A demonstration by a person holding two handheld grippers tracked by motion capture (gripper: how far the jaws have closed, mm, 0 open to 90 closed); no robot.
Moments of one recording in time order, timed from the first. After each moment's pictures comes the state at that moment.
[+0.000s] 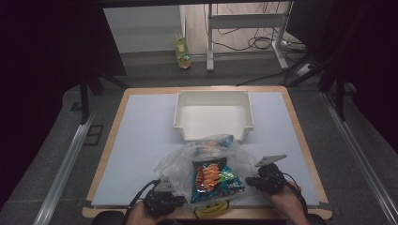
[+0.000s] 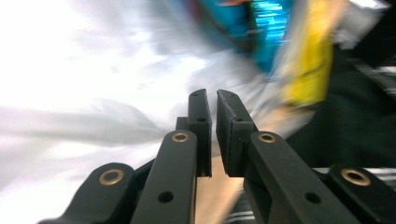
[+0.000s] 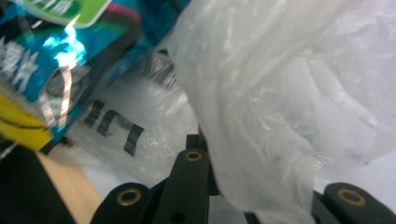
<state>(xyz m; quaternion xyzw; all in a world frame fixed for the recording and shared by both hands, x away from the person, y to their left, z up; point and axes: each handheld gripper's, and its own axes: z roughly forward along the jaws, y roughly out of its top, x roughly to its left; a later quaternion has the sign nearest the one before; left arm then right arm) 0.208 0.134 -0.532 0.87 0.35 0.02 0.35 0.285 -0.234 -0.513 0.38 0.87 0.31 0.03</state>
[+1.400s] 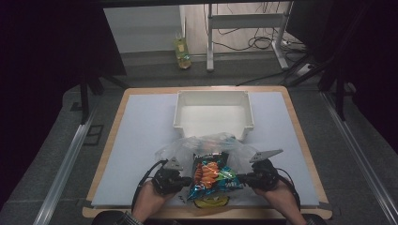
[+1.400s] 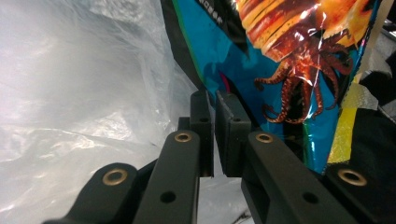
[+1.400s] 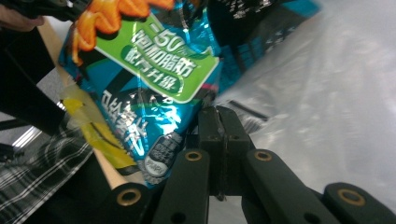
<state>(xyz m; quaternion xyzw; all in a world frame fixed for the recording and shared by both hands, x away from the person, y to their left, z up) 0.256 0.115 -0.516 0.86 0.34 0.01 0.37 0.285 -0.212 -0.493 0.34 0.86 0.37 -0.02</state>
